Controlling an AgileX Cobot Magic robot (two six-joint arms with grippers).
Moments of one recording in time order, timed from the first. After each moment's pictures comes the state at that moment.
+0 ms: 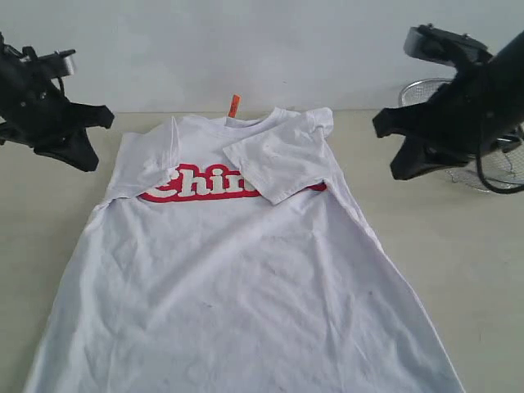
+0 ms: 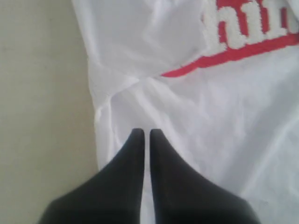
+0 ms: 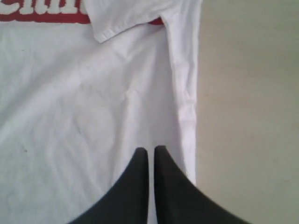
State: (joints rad) left arm 0.00 1.95 -1.47 -0.37 0.95 0.28; right arm 0.01 1.58 -1.11 0.50 0.81 -0.34
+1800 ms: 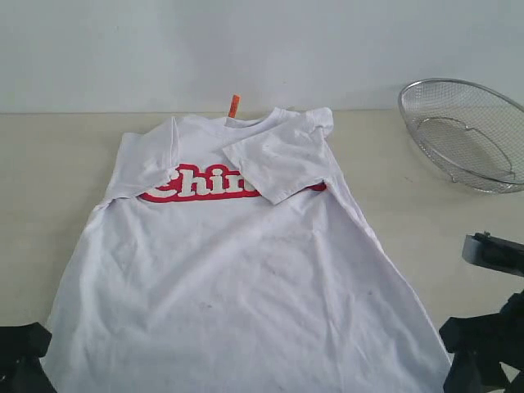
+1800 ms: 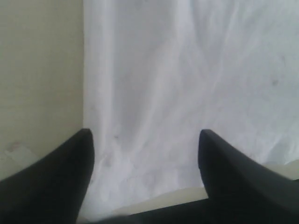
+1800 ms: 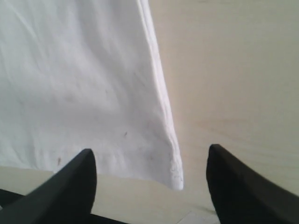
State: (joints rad) left arm 0.00 1.40 -0.43 -0.51 0.81 0.20; right arm -0.06 1.44 -0.53 0.46 0.87 -0.27
